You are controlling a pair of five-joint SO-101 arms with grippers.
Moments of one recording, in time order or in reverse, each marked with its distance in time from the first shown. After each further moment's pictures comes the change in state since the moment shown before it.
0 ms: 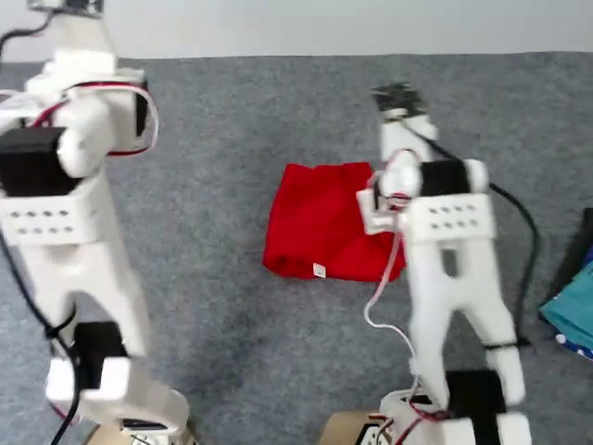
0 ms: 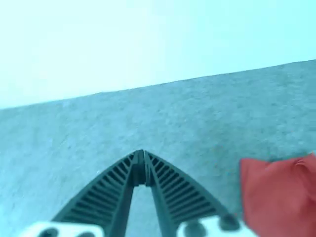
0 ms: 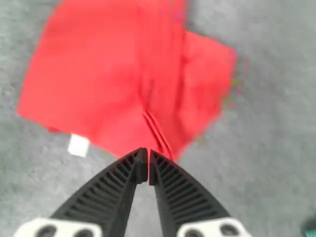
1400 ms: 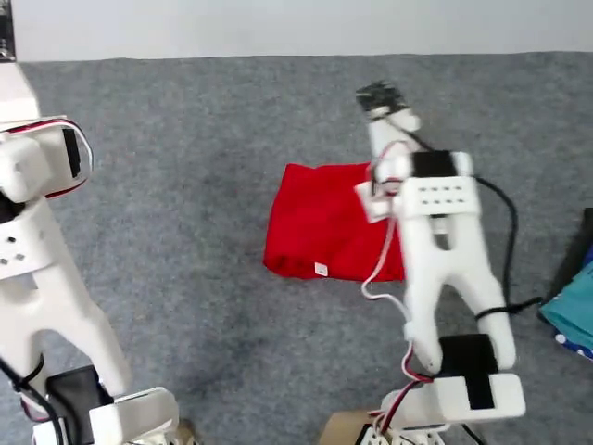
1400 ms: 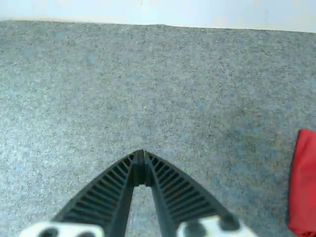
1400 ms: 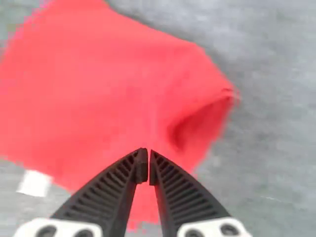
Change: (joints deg) left arm -14.1 -12.9 22.1 0.0 0.0; right arm 1.6 9.2 0.1 -11.1 8.8
